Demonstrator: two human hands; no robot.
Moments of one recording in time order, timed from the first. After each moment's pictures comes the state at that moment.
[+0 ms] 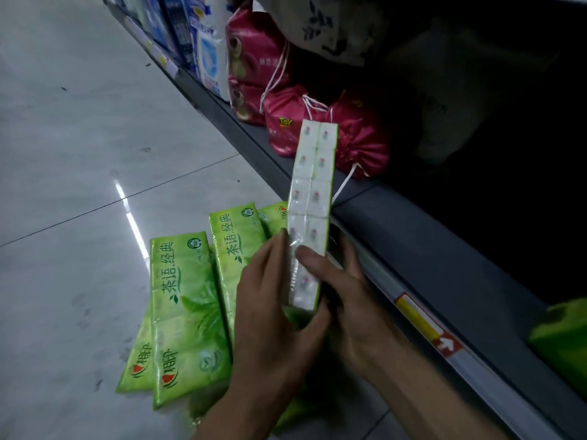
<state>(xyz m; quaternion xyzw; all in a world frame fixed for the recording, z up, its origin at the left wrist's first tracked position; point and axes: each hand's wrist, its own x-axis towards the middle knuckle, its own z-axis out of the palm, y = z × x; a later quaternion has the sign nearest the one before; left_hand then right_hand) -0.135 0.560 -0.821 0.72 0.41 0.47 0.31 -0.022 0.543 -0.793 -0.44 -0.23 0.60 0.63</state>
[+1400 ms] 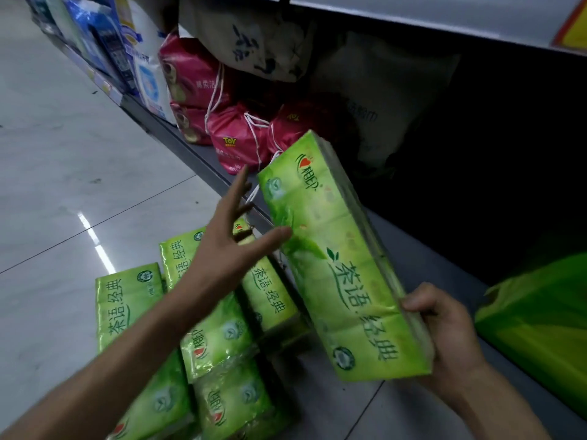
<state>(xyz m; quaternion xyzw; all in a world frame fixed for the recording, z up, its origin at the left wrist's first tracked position) -0.094 0.648 -0.756 0.71 0.36 0.30 0.53 0.097 0.464 -0.793 -0.40 -0.06 0.65 0.65</state>
